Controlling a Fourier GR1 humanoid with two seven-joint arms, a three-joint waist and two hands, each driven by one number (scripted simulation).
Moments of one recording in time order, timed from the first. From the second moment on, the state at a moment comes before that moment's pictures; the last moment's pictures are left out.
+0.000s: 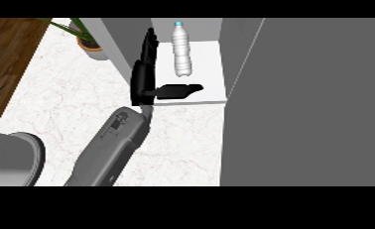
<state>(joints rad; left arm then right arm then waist) -0.60 0.05 -0.31 -1.00 0.32 0.53 -0.38 0.56 -0.09 0.32 -2.09 -0.23 0.23 -0.23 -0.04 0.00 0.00</state>
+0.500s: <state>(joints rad) -0.57 0.04 -0.29 -1.05 0.37 0.35 -0.41 0.60 -0.10 0.33 -2.12 -0.22 0.20 -0.23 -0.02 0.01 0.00</state>
